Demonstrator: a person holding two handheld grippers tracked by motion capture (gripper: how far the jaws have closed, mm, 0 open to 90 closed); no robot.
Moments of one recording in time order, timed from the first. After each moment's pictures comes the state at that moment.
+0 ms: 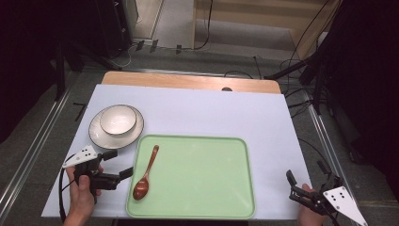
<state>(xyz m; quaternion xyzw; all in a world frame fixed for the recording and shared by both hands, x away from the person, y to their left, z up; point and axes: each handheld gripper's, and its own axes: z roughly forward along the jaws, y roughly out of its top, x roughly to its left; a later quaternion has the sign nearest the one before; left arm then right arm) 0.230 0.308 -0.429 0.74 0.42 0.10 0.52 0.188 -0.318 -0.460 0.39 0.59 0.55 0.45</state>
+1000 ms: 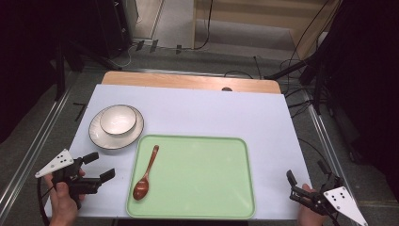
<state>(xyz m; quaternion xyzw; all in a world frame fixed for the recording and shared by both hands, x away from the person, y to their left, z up) 0.210 0.351 -0.431 0.71 0.44 0.13 0.53 0.187 -0.318 -0.460 0.39 0.59 0.55 0.45</state>
